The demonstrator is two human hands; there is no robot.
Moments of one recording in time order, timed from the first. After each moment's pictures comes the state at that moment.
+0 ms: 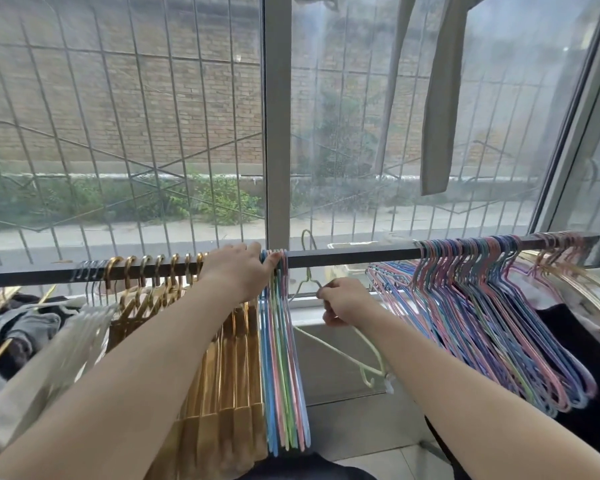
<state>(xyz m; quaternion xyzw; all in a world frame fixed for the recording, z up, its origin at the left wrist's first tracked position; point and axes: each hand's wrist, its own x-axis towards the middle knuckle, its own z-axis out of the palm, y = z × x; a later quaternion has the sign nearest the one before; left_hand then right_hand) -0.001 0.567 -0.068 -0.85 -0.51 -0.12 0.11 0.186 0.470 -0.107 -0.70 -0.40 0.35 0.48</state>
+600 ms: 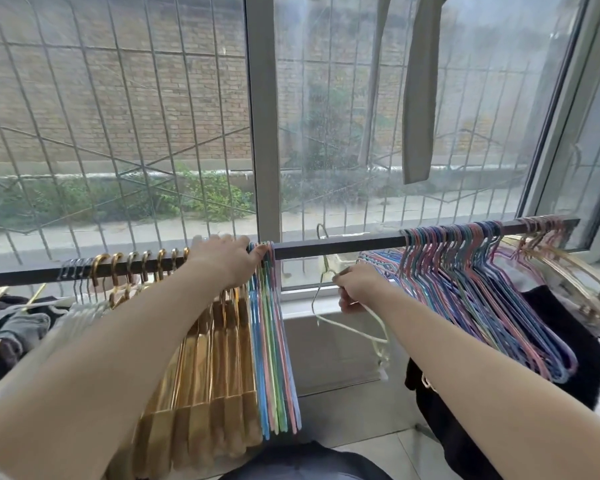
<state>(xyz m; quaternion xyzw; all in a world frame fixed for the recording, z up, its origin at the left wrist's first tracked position) 0.000 0.552 -0.049 -0.84 -0.54 -0.03 0.10 0.231 0.459 -0.105 -0.71 -0.33 0.37 0.50</state>
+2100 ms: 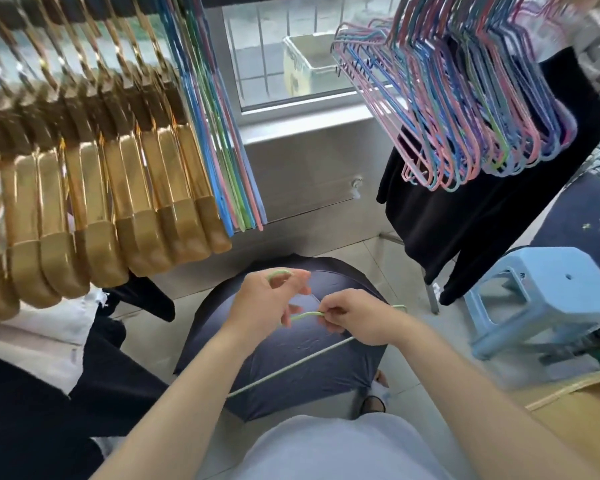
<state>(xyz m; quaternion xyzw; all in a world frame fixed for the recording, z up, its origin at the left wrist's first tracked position) -0.006 0.344 -0.328 -0.61 -0.43 -0.22 -0.63 0.173 0.257 -0.373 -0.70 -0.57 0.40 0.15</state>
